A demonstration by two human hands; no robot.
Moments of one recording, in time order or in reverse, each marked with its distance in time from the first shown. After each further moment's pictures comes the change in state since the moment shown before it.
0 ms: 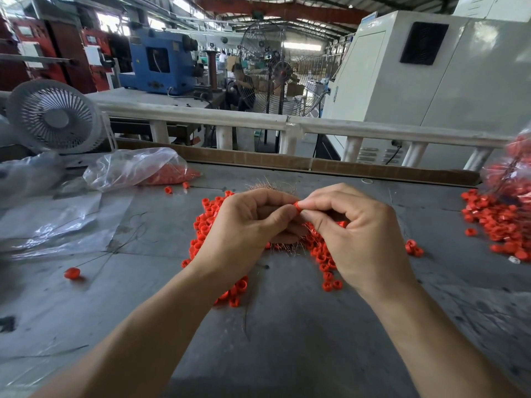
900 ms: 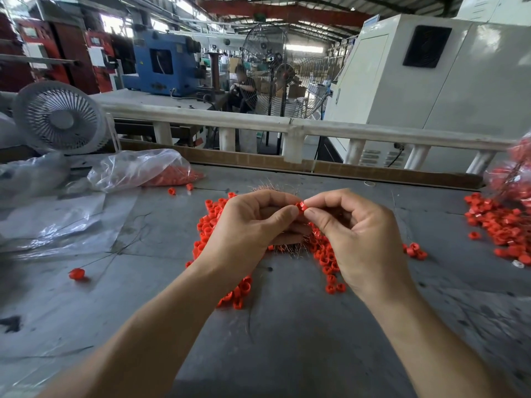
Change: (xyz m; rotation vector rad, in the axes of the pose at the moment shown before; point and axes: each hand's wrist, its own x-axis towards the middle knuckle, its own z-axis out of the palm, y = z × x) left_hand -0.001 0.008 0.005 -0.093 0.044 -0.080; right_hand -0.003 0.006 0.008 0.208 0.036 0.177
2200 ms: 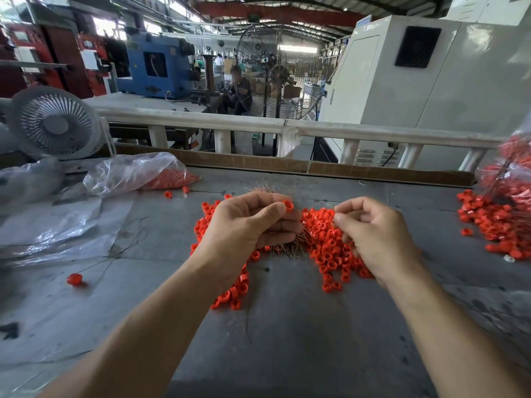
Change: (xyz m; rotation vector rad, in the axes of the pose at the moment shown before) left_hand 0.004 -0.001 -0.007 -0.137 0.019 -0.072; right_hand 0.016 0.042 -0.029 -0.096 0.070 0.386
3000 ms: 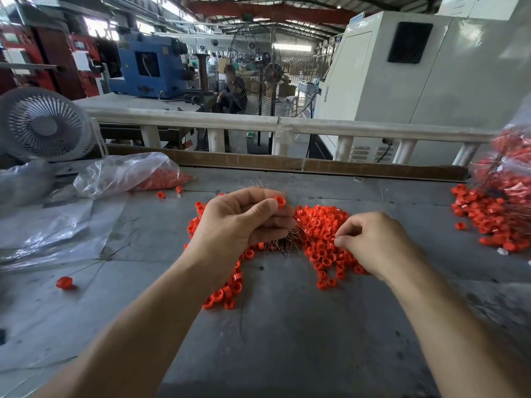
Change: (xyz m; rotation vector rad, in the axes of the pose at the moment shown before) left_hand 0.000 0.000 0.000 -0.026 -0.005 0.021; right_hand 0.003 0.010 -0.012 -0.661 -0.053 0.095
